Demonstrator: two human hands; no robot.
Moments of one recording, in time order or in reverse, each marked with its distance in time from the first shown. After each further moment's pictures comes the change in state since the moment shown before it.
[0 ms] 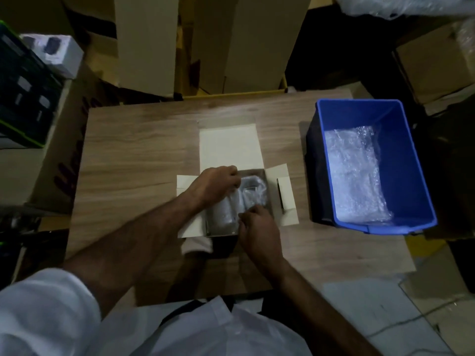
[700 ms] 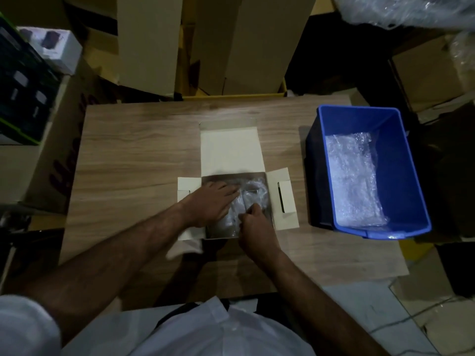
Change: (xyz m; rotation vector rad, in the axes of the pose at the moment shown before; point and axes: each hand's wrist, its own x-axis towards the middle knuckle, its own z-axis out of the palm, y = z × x) left_hand -0.035 -0.001 0.020 0.057 -0.122 0.104; right_hand 0.013 -0.004 -0.006 -0.110 -0.279 -0.034
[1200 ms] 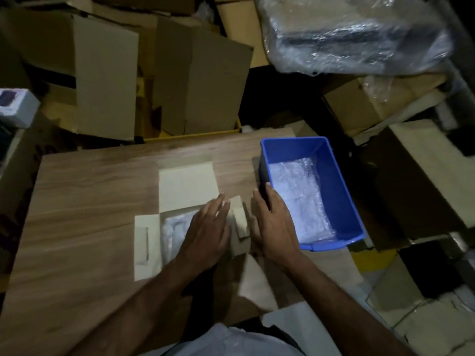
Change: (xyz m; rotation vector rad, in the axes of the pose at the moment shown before) left_hand 0.041 0.107 -0.028 -0.310 0.563 -0.177; right_hand -0.020 0.083 -0.109 -0.089 0.515 0.010
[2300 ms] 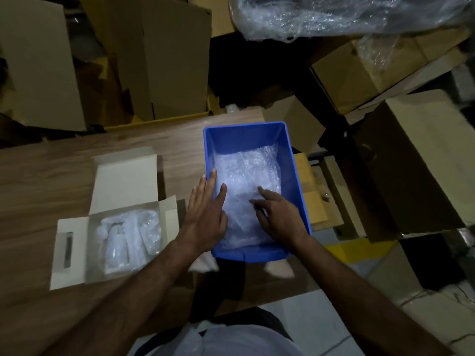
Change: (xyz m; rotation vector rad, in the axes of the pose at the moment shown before) left_hand 0.111 0.114 0.091 0.107 -0.211 -0.177; right_hand 0.039 0.212 -0.030 0.074 -0.273 -0.071
